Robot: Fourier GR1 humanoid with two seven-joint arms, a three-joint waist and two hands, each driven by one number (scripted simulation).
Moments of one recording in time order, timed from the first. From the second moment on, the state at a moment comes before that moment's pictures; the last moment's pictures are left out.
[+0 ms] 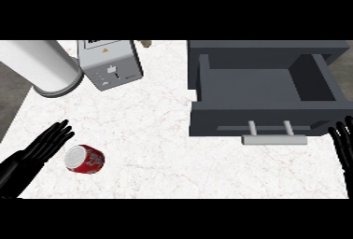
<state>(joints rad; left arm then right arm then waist) 0.11 0.24 0.28 -1.64 0.17 -0.78 -0.09 0.27 -0.08 -0.19 -2.05 -0.07 0.15 0.01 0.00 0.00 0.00</state>
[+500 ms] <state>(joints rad) 0.06 0.28 0.30 -1.40 0.00 -0.76 -0.32 0.24 -0.06 -0.19 -2.03 -0.04 0.16 0.02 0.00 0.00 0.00</state>
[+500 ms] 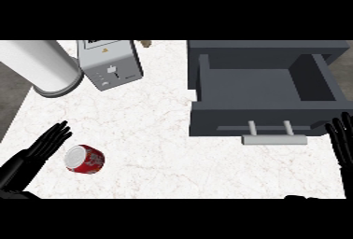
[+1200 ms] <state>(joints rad) -0.04 0.36 0.25 -1.05 -0.15 -0.64 -0.56 0.25 -0.05 -0.23 -2.04 -0.06 0.18 0.01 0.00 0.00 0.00</state>
